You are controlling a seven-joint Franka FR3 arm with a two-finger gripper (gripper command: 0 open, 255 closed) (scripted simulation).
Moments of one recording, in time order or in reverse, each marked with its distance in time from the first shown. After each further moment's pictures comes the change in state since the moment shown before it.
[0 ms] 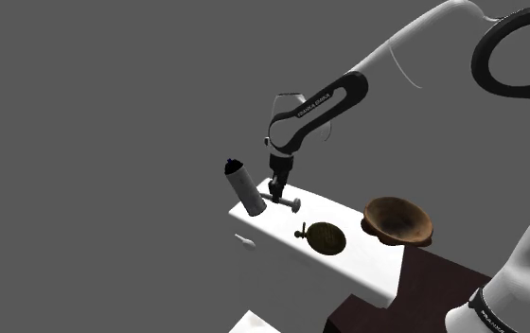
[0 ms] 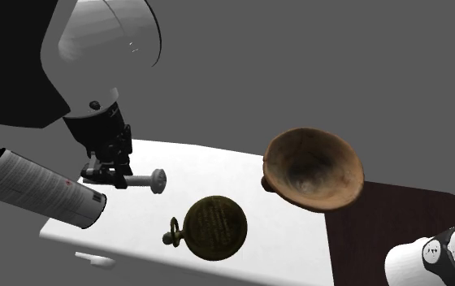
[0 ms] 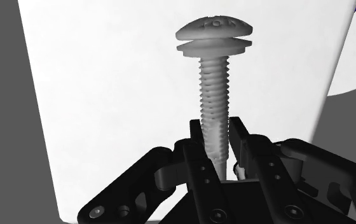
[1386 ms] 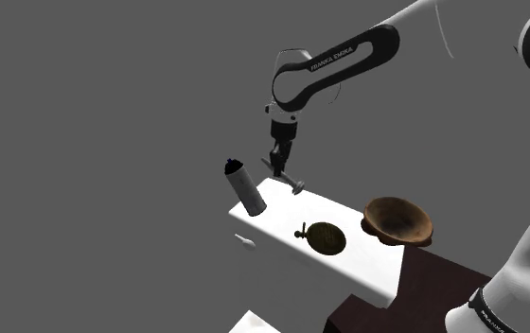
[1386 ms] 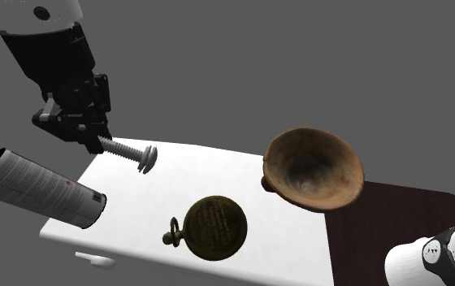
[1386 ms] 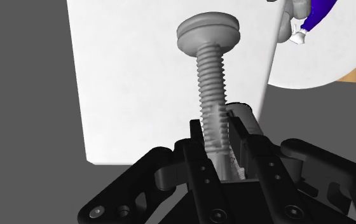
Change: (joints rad) arm -0.001 -0.152 -0.006 0.080 -0.019 -0.231 0.035
